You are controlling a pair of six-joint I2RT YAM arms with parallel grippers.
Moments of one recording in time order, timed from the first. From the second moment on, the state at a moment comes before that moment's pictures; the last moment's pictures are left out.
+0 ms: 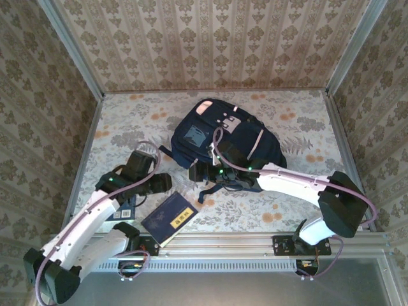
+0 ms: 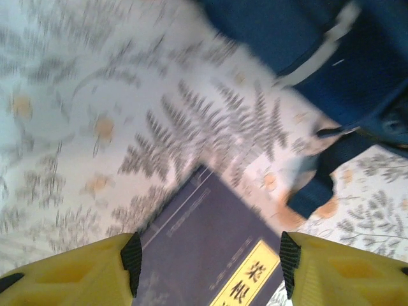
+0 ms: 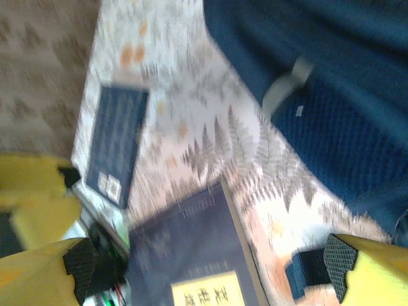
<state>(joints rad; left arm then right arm) -0.56 0.86 0.74 -0.93 0.08 -0.61 0.85 1.50 0.94 -0.16 -0.26 0.79</state>
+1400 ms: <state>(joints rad) -0.03 0.97 0.57 -0.92 0.26 -0.74 0.92 1.98 1.26 -0.16 -0.53 0.68</state>
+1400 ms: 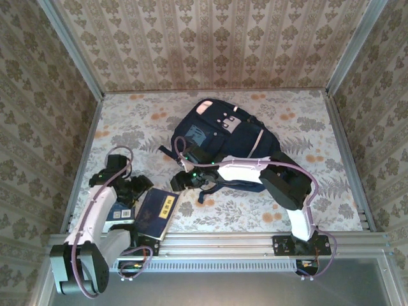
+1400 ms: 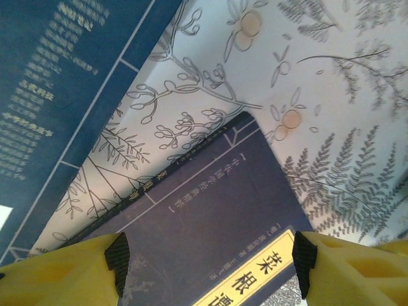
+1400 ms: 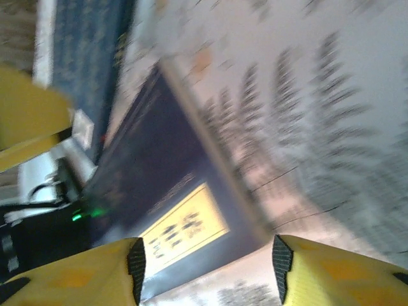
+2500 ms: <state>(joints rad) -0.02 1.05 0.46 -0.73 0.23 -0.81 0.96 2.15 1.43 -0.15 -0.65 0.98</state>
